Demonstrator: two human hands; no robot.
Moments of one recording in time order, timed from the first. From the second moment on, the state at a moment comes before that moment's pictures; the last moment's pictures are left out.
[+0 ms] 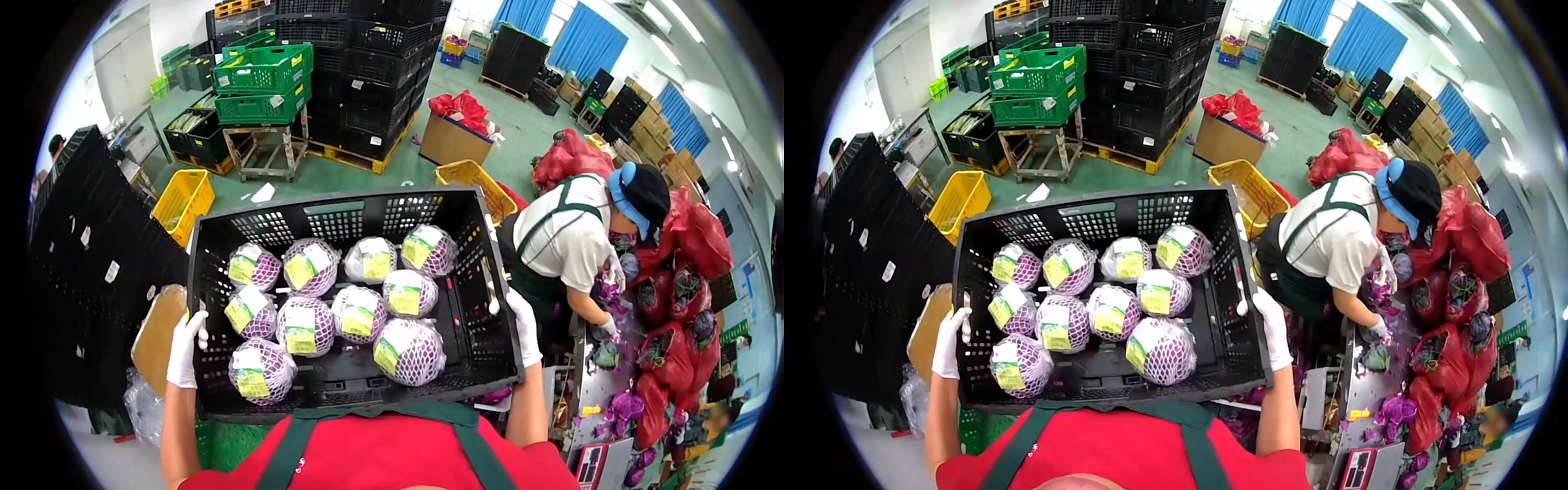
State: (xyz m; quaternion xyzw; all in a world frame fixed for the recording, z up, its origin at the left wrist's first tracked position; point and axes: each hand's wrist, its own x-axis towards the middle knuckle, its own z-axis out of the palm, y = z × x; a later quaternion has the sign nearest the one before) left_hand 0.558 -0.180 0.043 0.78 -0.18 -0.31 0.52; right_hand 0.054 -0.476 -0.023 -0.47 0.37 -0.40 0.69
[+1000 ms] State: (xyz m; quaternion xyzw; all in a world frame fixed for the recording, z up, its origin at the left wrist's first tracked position) left_hand 0.665 -0.632 -0.001 0.79 -0.20 -0.31 0.48; right_hand 0.152 -0.896 -0.087 -0.38 0.39 -0.41 0.73
